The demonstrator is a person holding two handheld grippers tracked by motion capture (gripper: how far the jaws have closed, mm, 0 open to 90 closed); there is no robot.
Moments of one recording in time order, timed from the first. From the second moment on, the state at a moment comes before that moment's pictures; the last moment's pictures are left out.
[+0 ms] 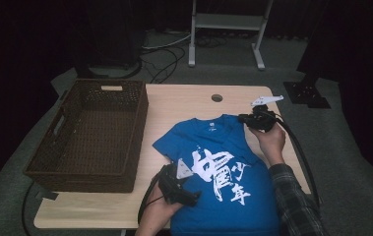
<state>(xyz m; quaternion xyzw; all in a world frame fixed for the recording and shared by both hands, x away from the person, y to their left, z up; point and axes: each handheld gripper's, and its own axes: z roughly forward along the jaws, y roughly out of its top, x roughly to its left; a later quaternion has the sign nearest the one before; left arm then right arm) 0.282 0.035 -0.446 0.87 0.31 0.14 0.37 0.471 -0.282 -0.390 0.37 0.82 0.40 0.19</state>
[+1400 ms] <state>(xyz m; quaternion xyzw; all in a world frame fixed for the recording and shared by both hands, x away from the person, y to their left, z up) 0.282 0.035 -0.446 0.86 0.31 0.14 0.37 0.420 -0.242 -0.436 0.35 0.84 0.37 0.19</state>
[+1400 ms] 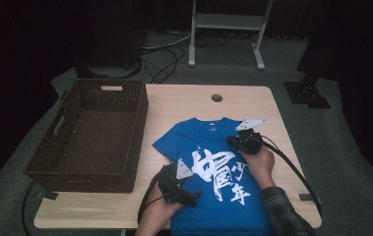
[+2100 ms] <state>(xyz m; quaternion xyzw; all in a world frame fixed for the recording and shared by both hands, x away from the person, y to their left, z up) 0.281 0.035 -0.446 0.86 0.31 0.14 0.37 0.423 -0.326 -0.400 0.42 0.79 0.37 0.26</state>
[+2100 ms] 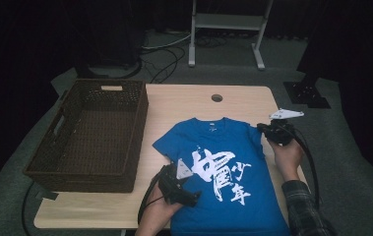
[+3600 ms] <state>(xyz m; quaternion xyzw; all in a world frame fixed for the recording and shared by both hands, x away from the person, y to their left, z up) 0.297 0.032 -0.444 0.88 0.29 0.13 0.36 0.384 -0.304 -0.443 0.34 0.87 0.34 0.13</state>
